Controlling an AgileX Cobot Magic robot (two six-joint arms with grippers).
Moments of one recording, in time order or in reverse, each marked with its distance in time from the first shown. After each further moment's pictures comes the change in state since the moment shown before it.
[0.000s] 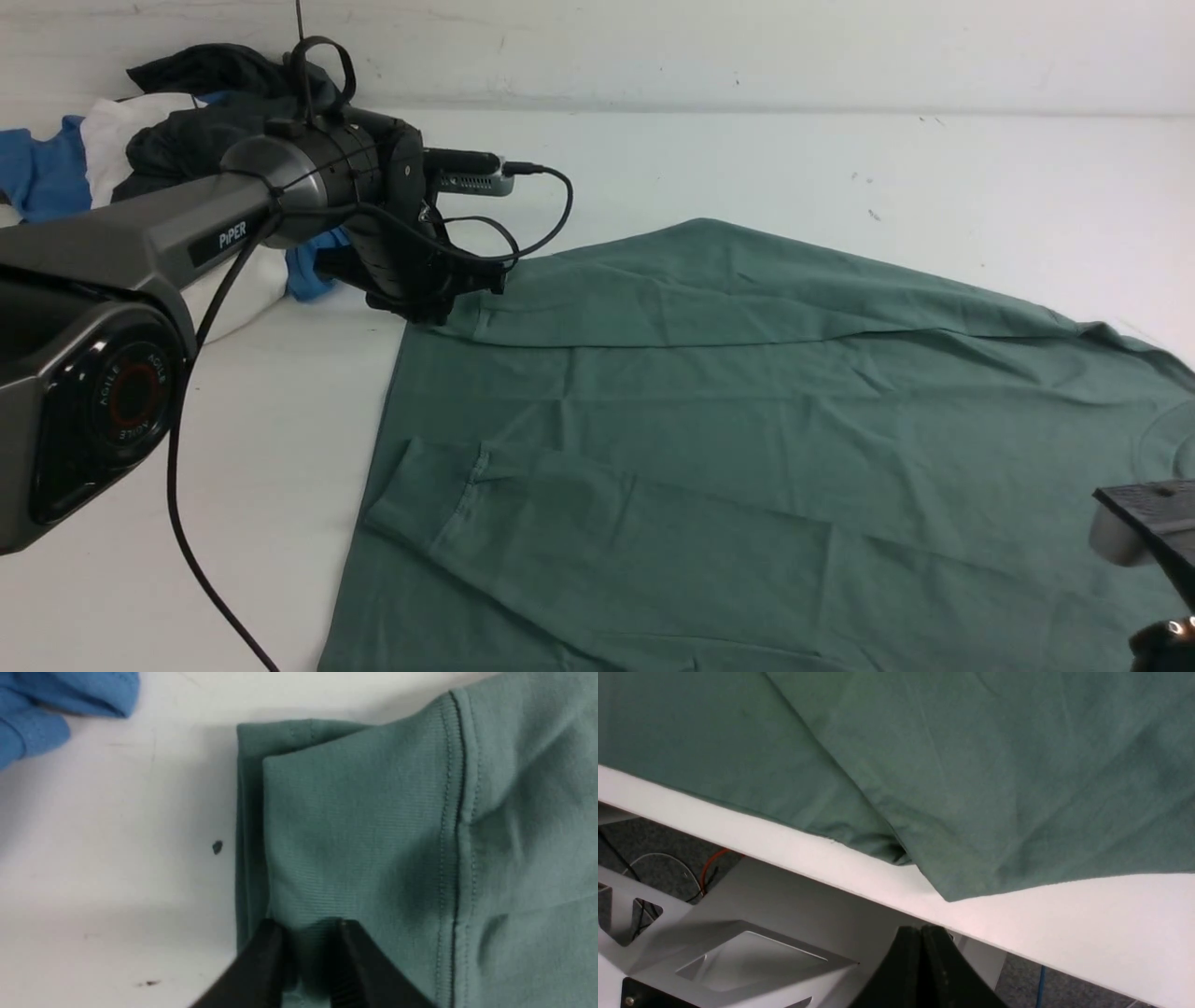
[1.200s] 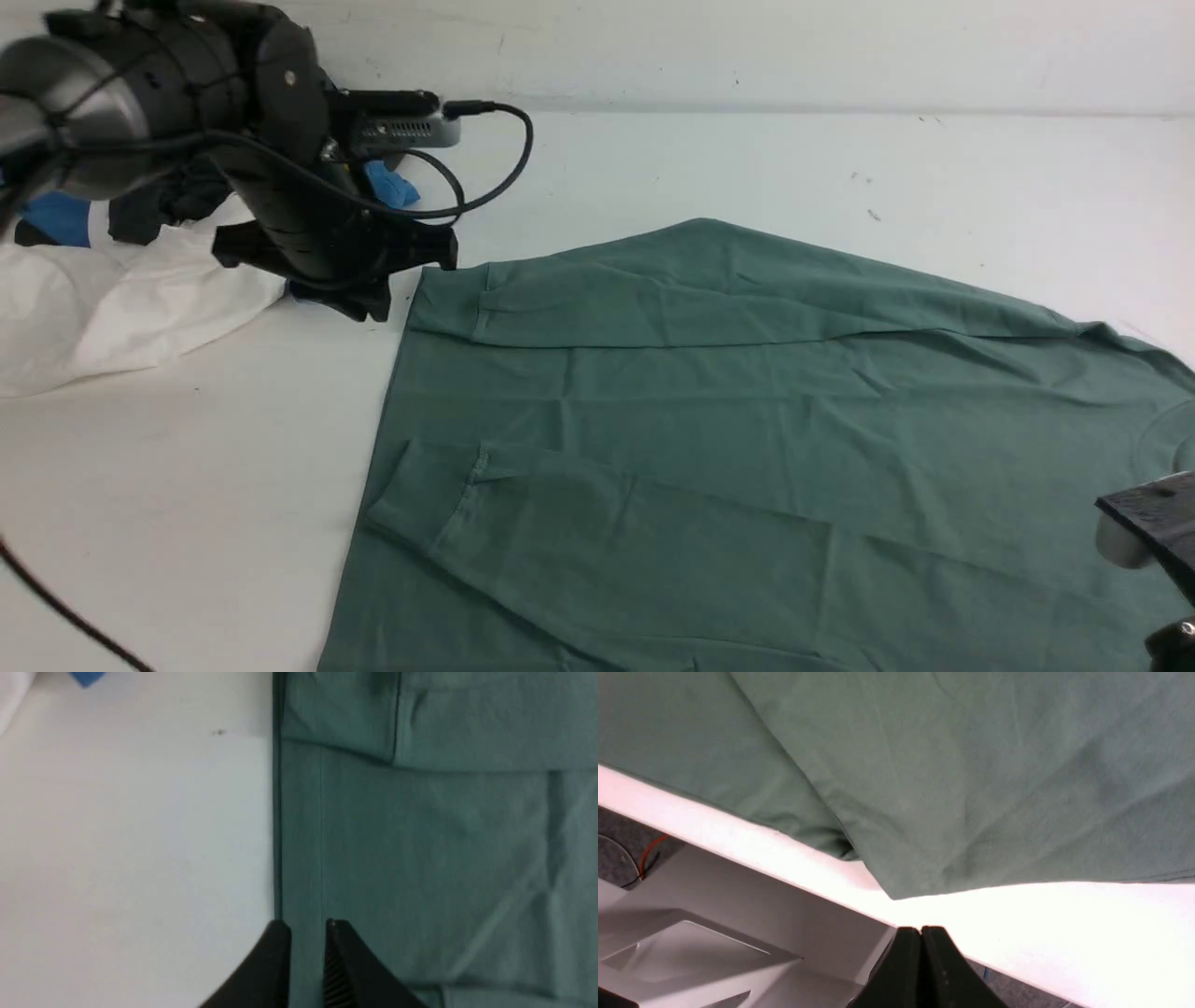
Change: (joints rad) right arm 0.000 0.000 0.000 -0.082 0.024 -0.053; left arm 0.000 -0.354 0.279 -0.054 0.125 -0.029
